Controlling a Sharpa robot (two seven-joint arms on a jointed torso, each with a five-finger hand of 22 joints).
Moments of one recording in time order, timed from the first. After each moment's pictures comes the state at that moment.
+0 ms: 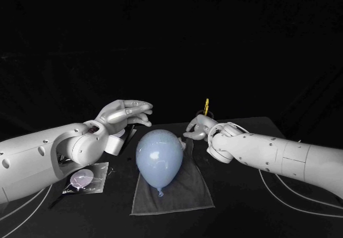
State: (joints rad) left arm 1.24 -0.90 -0.06 1.55 -0.07 -0.15 0.31; left_hand 1.28 -0.17 0.50 -0.01 0.05 0.87 0.19 0.26 0.48 0.82 0.14 0.63 0.26 0.77 0.09 0.98 0.50 0.17 0.92 0.18 0.63 0.41; right arm 1.18 -0.51 -0.17 1.16 -1.07 -0.45 -0.29; right_hand 1.22 -0.16 0.46 0.12 0.05 0.83 0.15 0.29 0.48 1.36 0.05 1.20 1.25 1.47 -0.02 1.49 1.31 0.07 1.47 0.07 1.20 1.31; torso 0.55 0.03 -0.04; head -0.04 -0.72
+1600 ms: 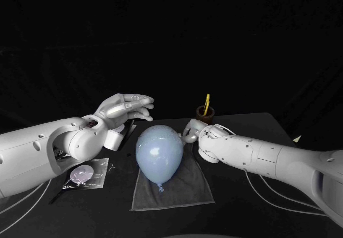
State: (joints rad) left arm 1.26 -0.91 -0.06 1.59 -0.06 -0.13 0.31; left_hand 1.28 -0.17 0.50 -0.01 0.05 0.87 0.19 0.25 0.48 0.82 0.14 0.61 0.25 0.77 0.09 0.97 0.49 0.17 0.92 0.18 0.62 0.40; right arm 1.12 -0.35 -0.17 0.95 -1.11 -0.39 -0.36; right_hand 1.21 -0.17 0.44 0.14 0.05 0.84 0.14 0.28 0.47 1.36 0.05 1.21 1.26 1.47 -0.02 1.50 1.31 0.07 1.47 0.07 1.21 1.31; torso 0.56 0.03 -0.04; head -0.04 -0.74
